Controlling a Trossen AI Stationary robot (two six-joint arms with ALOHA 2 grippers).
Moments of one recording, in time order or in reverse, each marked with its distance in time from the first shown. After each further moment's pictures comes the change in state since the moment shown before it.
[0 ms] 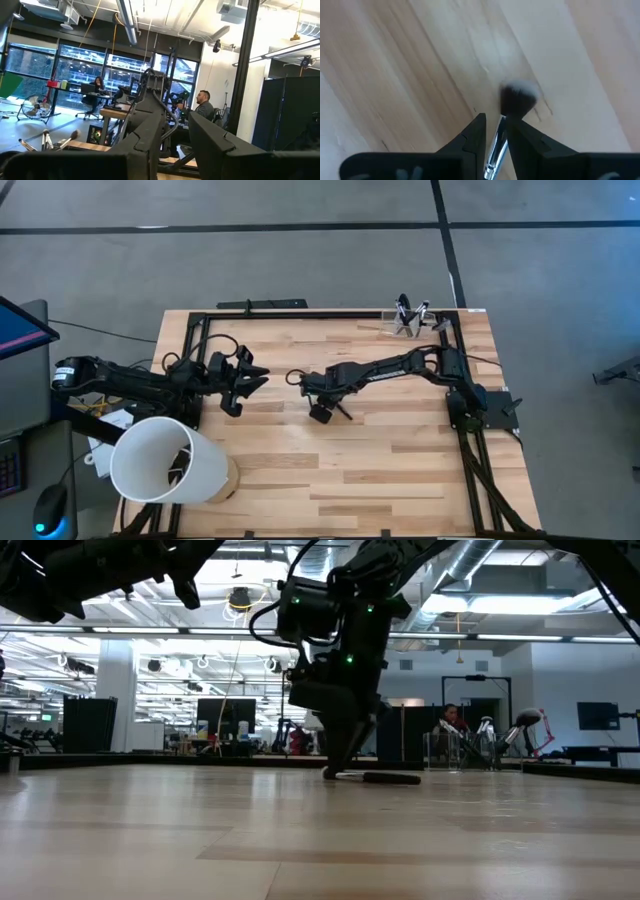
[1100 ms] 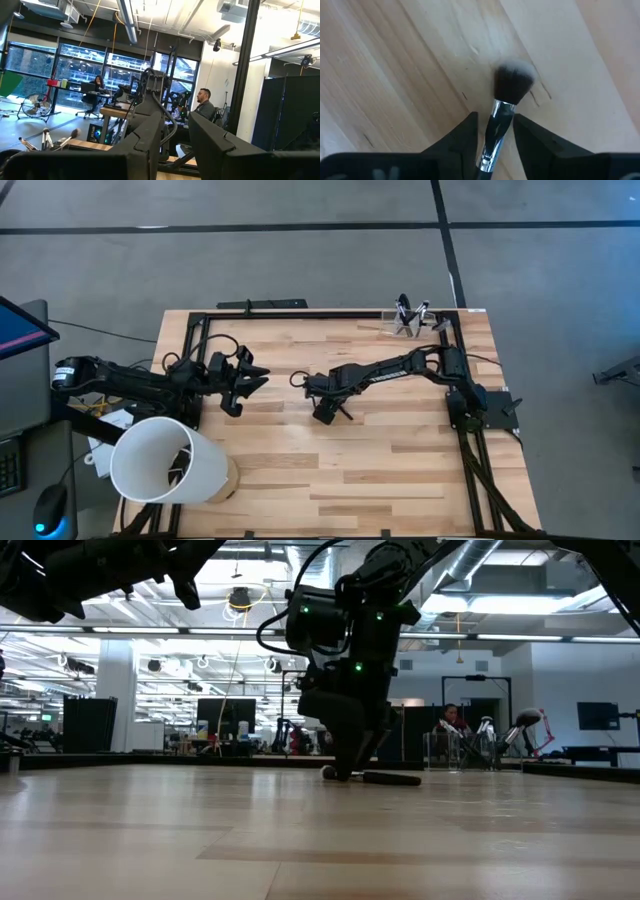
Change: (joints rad) left arm 0.000 0.001 0.001 -0.007 0.000 -0.002; right arm -0.008 -0.008 -0.075 0.017 0.014 0.042
